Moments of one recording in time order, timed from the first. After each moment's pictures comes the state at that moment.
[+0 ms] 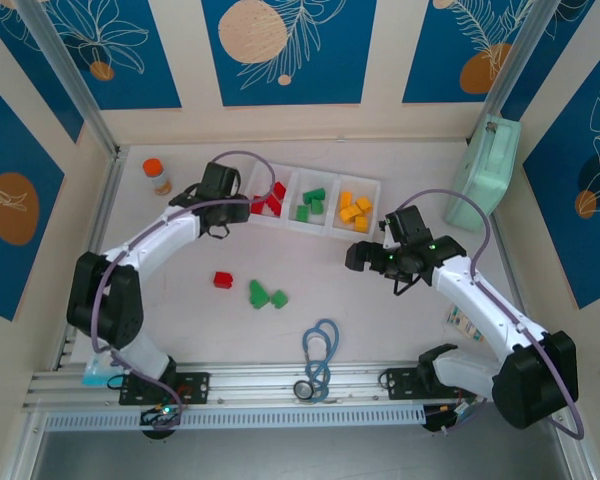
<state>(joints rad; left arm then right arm) -0.40 1.64 1.25 -0.47 -0.08 -0.37 0.37 1.12 0.85 -0.78 -0.20 0.54</state>
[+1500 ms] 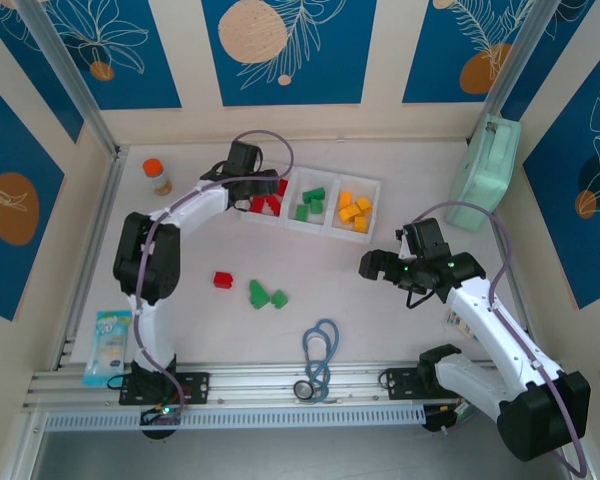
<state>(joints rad) -0.41 1.97 1.55 -0.34 -0.08 -0.39 0.31 0.96 0.78 -0.86 -0.19 0.54</state>
